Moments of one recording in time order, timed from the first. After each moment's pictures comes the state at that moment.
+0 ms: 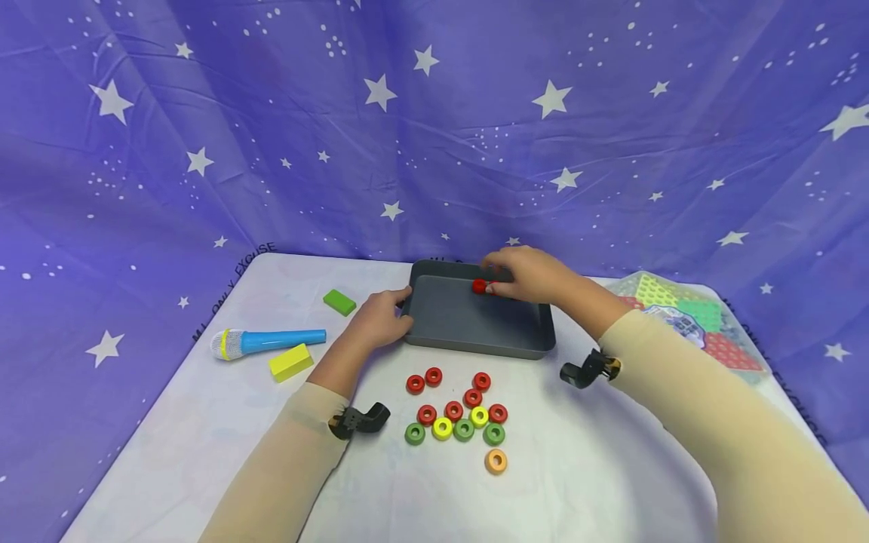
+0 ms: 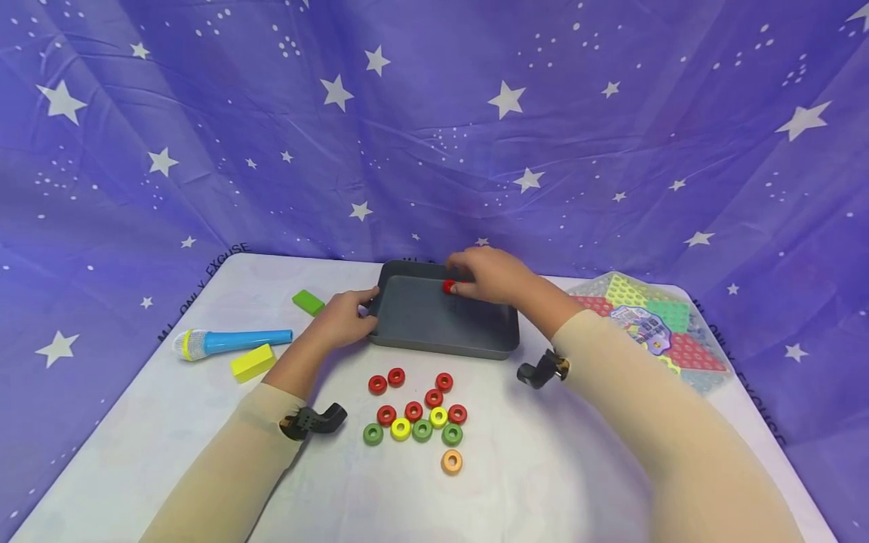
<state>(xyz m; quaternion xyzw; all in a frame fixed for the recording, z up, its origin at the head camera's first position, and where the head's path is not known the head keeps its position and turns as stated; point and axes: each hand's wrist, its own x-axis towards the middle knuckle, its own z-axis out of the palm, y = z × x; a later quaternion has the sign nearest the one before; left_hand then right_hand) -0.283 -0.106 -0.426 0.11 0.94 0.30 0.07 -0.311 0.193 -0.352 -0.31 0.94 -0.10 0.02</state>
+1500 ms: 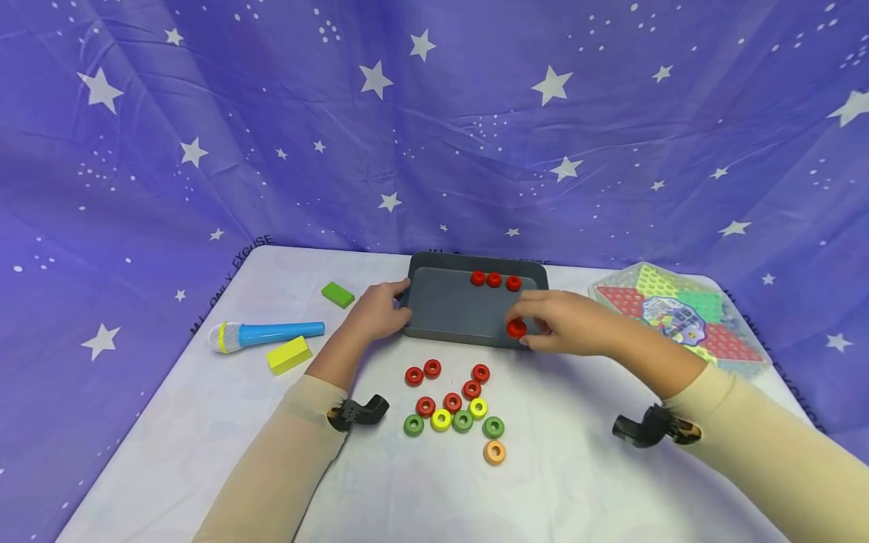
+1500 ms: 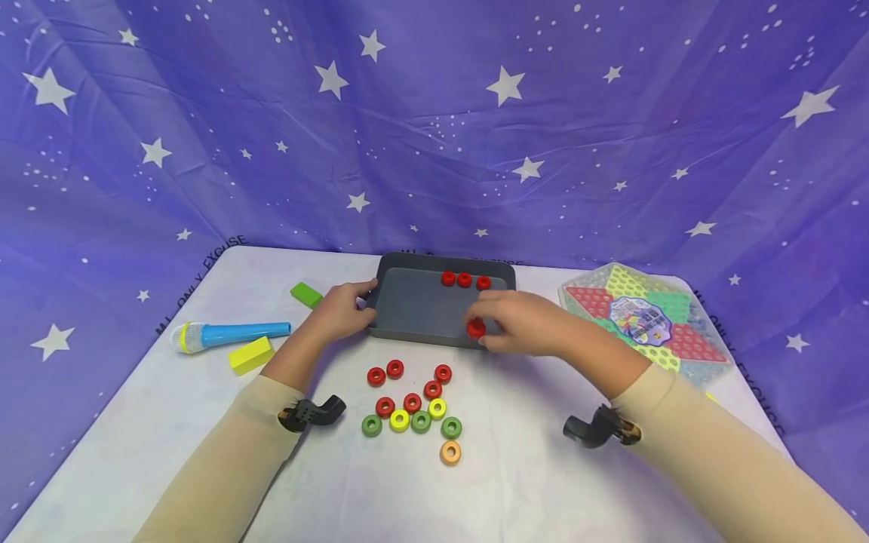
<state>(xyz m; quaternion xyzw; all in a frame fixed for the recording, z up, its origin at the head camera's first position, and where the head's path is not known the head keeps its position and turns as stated) -0.284 -0.104 -0.427 0.10 0.94 0.31 0.07 -0.224 0.230 -0.355 -0.39 0.91 -0.13 0.05</state>
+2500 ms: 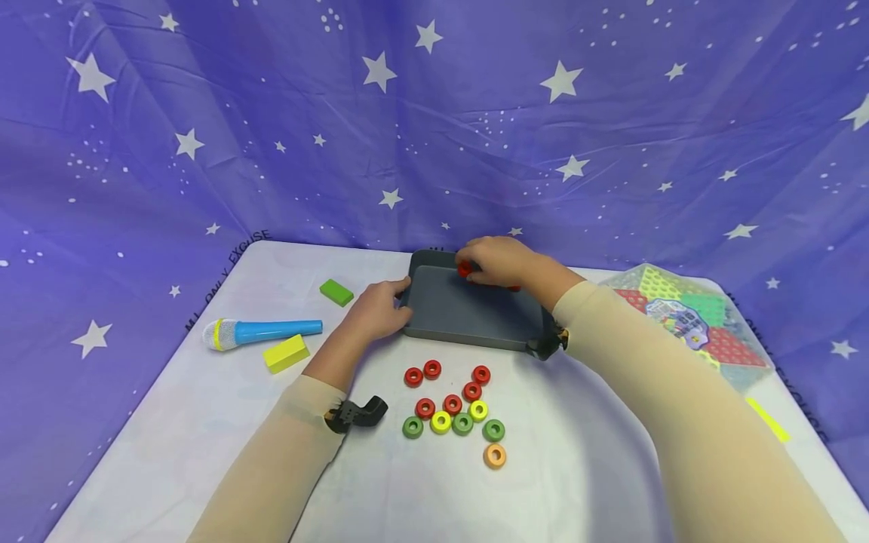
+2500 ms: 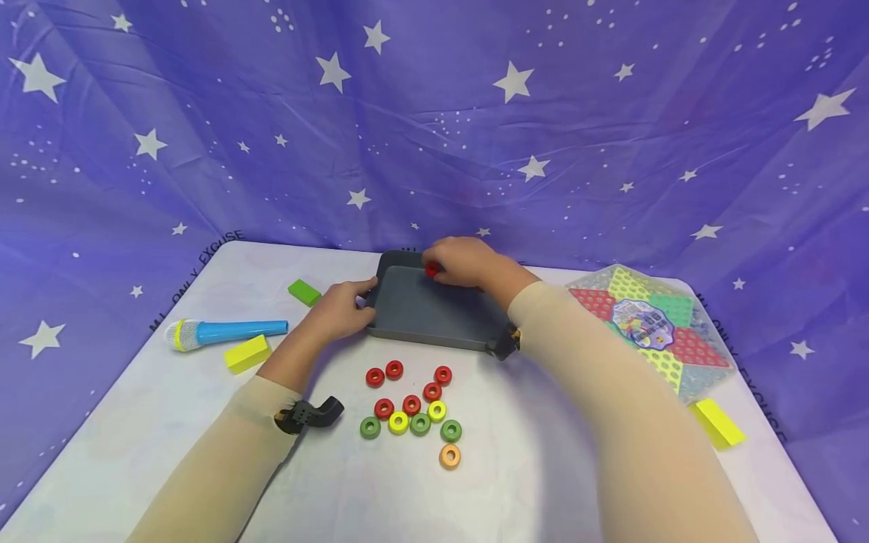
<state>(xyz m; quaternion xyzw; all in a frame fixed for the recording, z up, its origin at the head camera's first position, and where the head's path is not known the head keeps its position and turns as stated) -0.286 -0.105 -0.427 0.11 0.94 0.31 0.07 -0.356 0.152 -0.369 -0.37 0.93 -0.01 0.05</state>
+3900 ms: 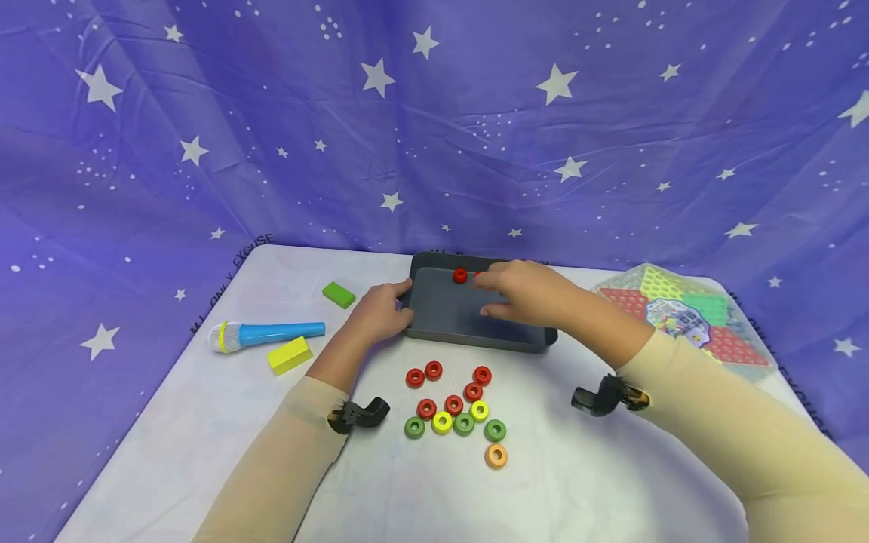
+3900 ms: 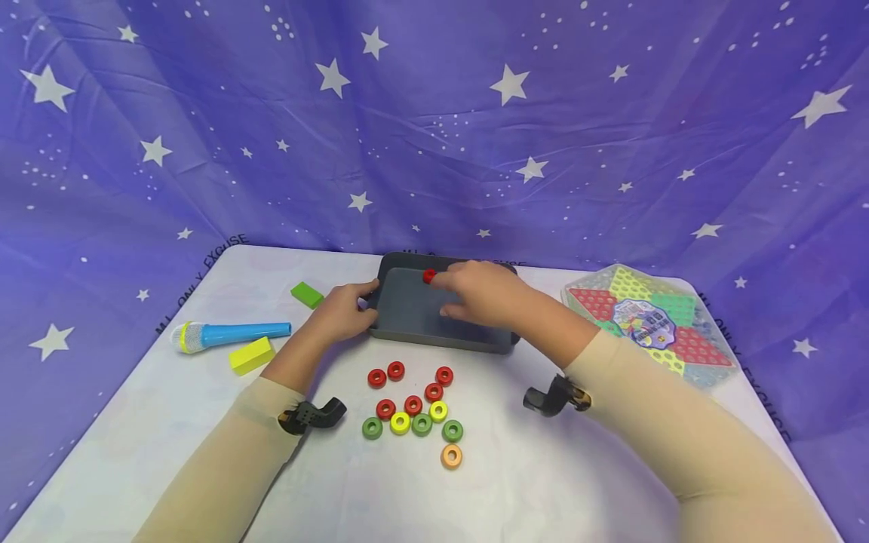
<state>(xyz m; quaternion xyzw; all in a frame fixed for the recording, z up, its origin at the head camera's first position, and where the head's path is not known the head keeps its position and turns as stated) -0.283 -0.104 -0.426 0.11 0.94 0.30 0.06 -0.258 0.172 -0.335 -0.37 0.93 -0.07 0.02</state>
